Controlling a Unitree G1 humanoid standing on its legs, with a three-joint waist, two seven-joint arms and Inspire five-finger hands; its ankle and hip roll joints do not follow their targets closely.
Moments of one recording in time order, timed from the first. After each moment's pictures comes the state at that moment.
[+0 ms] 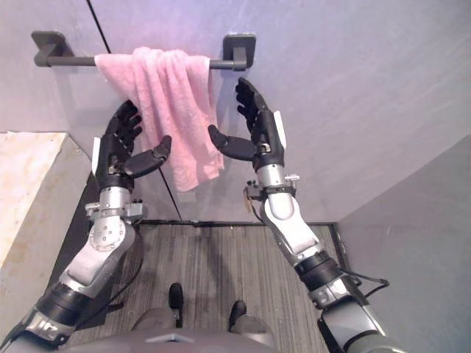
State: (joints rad) left arm -0.14 0.40 -0.34 -0.12 -0.26 -0.21 0.64; right arm -0.37 -0.44 0.40 0.08 0.37 -0.30 -0.33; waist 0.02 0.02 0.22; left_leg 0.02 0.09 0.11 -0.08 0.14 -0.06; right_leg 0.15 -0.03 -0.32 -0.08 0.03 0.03
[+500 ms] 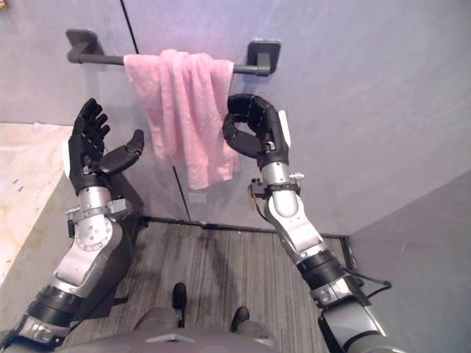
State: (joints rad) left arm -0.11 0.40 -0.25 -0.12 -0.26 -0.21 0.67; right arm -0.37 -0.44 0.37 0.08 0.37 -0.26 -0.30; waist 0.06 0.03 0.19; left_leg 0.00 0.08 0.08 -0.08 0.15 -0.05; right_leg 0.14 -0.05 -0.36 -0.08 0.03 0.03
